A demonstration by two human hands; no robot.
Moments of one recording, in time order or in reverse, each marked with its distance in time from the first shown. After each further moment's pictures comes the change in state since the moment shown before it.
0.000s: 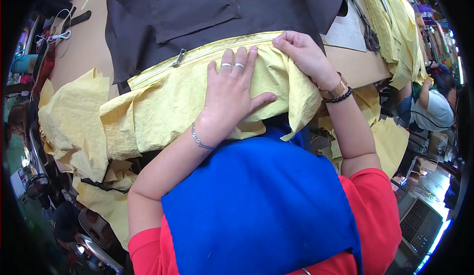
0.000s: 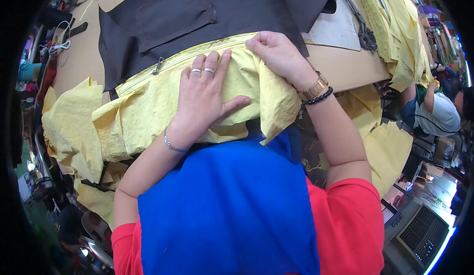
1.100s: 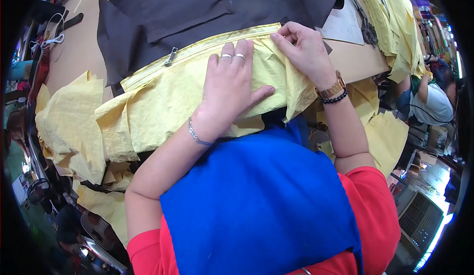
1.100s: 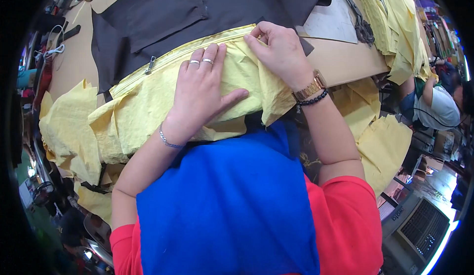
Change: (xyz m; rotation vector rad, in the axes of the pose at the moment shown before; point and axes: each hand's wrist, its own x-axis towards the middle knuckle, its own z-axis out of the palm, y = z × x) left_hand 0.015 0.005 -0.003 -0.008 -0.064 0.020; right_hand -0.014 -0.012 -0.003 -0.539 0.228 -0.212
